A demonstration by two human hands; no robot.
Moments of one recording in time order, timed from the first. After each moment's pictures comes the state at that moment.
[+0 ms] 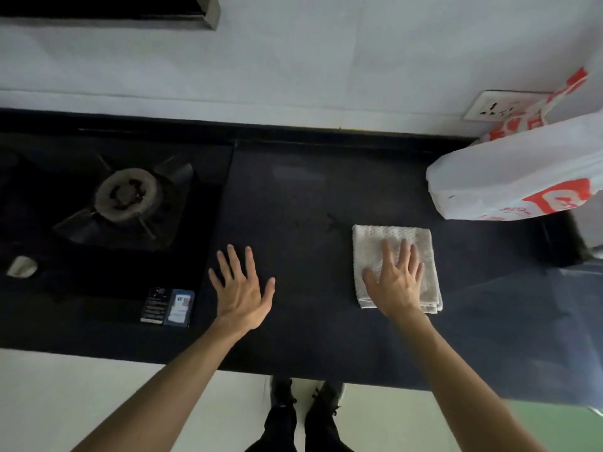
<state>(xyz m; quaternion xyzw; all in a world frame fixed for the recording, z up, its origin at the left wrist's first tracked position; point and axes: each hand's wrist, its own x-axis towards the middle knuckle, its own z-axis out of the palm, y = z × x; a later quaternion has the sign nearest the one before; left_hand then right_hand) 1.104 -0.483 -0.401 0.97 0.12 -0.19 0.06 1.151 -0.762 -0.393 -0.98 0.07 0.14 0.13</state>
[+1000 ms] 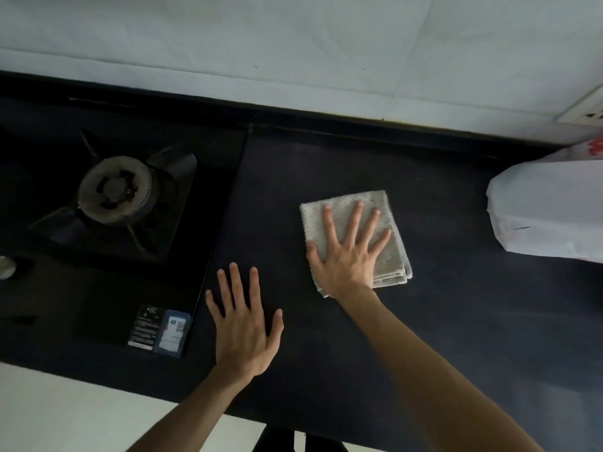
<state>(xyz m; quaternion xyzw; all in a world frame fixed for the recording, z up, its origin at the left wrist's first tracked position) 1.096 -0.478 -0.435 0.98 0.14 -0.13 0.04 1.240 -0.634 -0.425 -0.99 -0.08 0.12 0.06</state>
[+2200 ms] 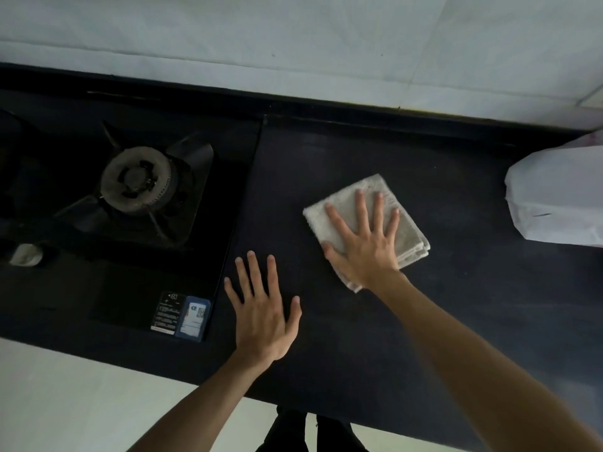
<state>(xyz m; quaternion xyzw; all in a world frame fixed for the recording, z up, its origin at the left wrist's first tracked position) 1.096 -0.479 -0.429 0.98 0.14 -0.13 0.05 1.246 -0.649 -0.431 -0.97 -0.20 0.12 0.02</state>
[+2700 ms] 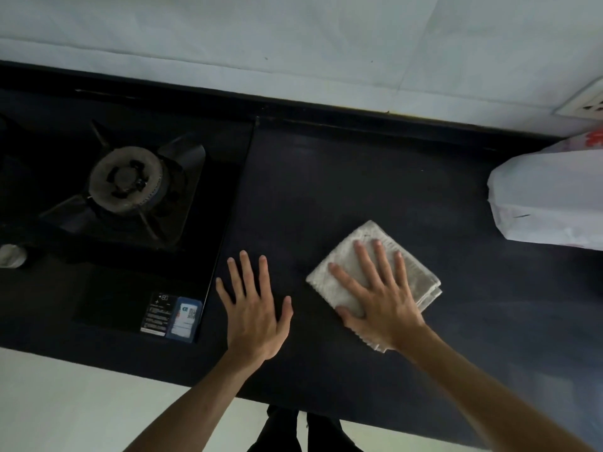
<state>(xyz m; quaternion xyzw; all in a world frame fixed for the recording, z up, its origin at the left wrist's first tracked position) 1.096 -0.478 -0.430 0.98 0.13 -0.13 0.06 1.171 -0.715 -0.420 -0.94 -0.30 0.13 0.00</state>
